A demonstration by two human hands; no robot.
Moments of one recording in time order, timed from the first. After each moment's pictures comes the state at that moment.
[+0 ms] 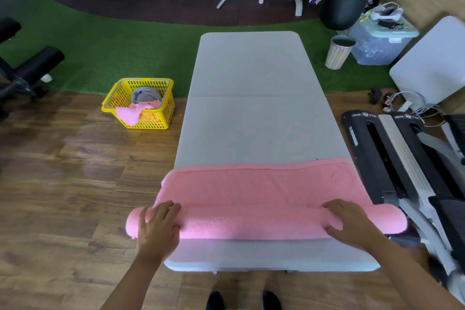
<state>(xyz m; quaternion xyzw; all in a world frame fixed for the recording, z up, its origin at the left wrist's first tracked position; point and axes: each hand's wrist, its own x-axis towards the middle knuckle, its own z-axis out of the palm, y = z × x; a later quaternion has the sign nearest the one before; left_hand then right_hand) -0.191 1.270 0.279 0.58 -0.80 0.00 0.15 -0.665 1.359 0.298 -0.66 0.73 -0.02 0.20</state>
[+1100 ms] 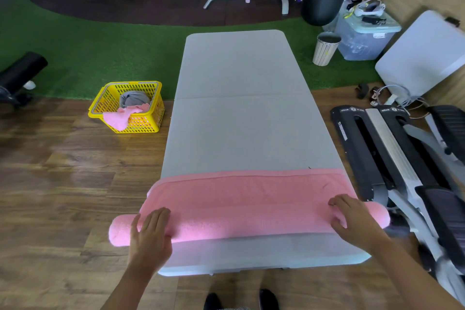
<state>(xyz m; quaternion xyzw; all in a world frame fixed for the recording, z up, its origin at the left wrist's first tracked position) -0.197 1.278 0.270 0.56 -0.82 0.02 0.13 -0.686 1.382 0.300 -0.66 0.73 -0.11 0.13</state>
